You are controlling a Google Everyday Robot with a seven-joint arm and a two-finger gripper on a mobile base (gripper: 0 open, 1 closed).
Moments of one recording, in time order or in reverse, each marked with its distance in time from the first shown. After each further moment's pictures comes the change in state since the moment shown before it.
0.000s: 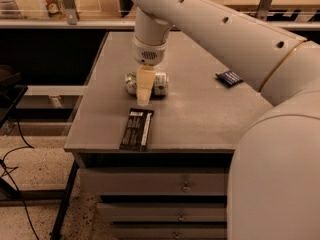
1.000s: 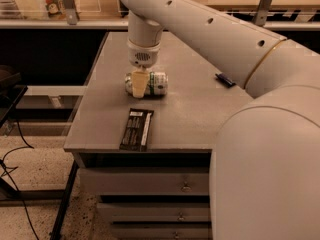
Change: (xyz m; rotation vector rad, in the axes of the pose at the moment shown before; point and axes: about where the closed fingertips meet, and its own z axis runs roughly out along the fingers) arm -0.010 0.001 0.014 -0.054 0.036 0.028
